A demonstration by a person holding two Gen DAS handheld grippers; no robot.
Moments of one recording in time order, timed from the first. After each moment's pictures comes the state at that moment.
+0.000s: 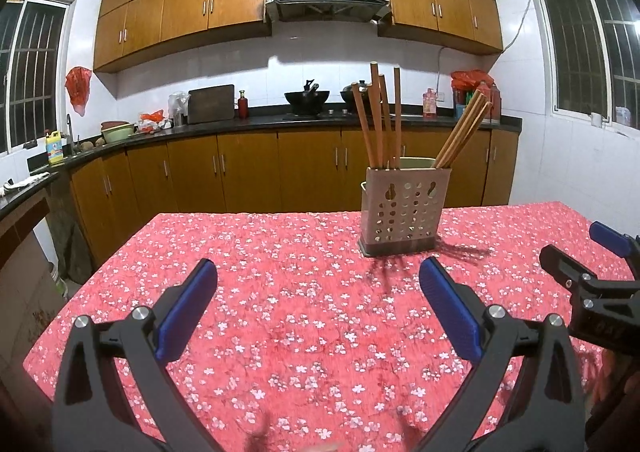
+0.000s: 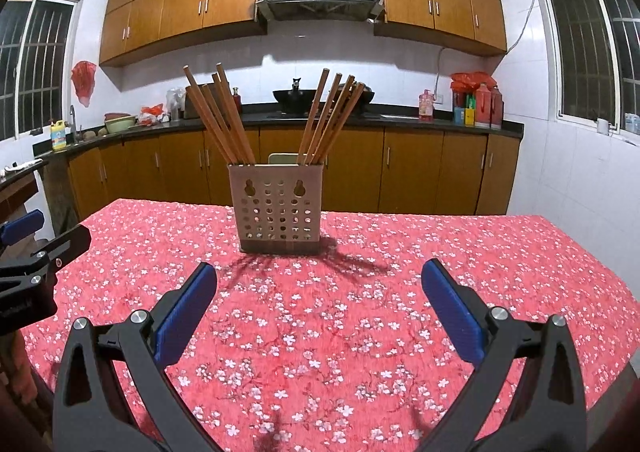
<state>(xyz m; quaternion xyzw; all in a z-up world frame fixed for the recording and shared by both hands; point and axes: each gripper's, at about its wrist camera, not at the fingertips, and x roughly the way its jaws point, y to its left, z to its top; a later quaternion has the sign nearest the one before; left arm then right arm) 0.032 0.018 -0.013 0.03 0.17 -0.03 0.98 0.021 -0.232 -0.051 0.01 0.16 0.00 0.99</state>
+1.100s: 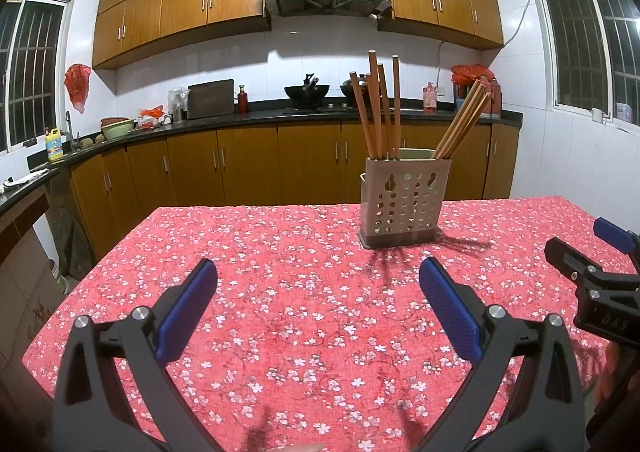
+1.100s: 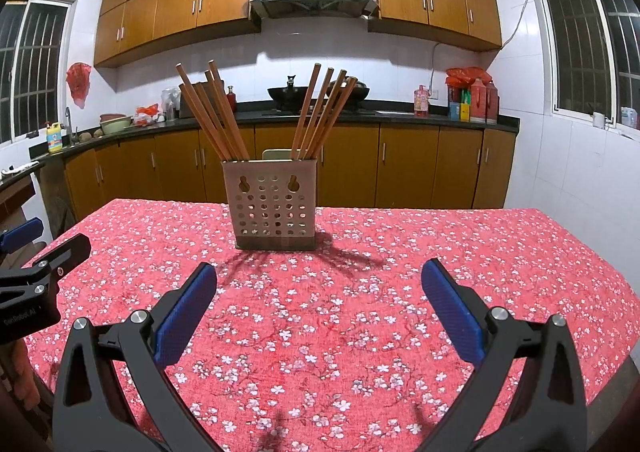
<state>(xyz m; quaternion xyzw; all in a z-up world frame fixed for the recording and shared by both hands) 0.035 0.017 -0.019 0.03 0.18 -0.03 0.98 0.018 -0.239 -0.052 0.01 0.16 0.00 0.99</state>
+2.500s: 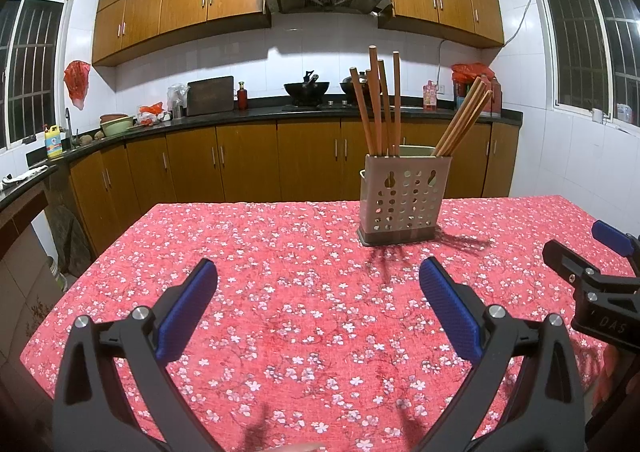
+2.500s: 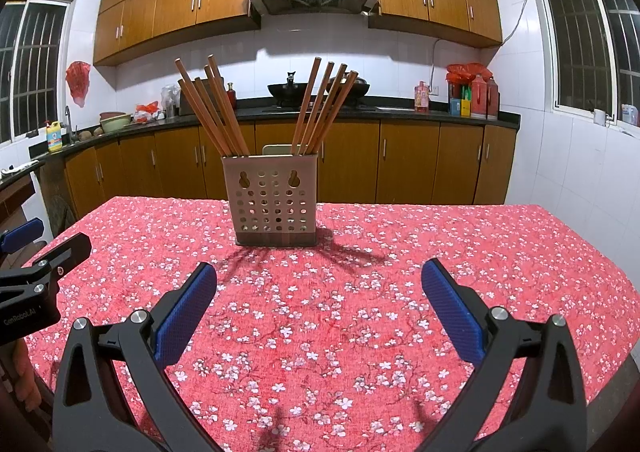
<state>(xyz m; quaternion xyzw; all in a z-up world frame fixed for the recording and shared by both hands) 0.035 0.015 -0.022 0.03 0.18 -0.03 0.98 0.019 -0.238 -0.059 0.01 0.17 0.00 0.99</state>
